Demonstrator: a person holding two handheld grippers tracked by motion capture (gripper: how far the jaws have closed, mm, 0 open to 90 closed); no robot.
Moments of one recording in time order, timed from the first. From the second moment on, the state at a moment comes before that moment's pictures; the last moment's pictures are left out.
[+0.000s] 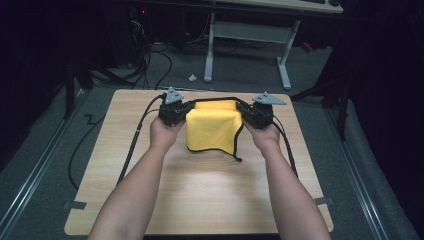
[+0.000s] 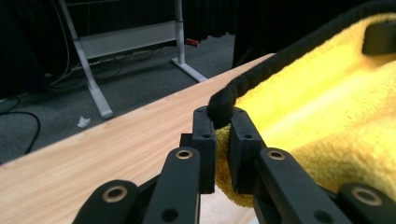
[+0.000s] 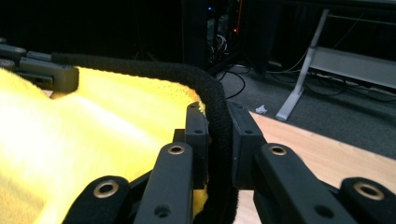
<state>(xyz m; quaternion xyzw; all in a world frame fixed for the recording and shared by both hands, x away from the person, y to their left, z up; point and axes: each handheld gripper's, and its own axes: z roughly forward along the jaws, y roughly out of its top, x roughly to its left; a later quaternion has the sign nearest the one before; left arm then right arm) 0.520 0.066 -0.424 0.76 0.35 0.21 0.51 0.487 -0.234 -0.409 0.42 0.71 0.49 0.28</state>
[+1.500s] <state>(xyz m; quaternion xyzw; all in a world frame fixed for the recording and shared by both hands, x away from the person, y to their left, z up) 0.511 0.078 -0.477 0.74 0.40 0.12 0.53 0.481 -0.237 -0.464 0.48 0.69 0.49 0.23</state>
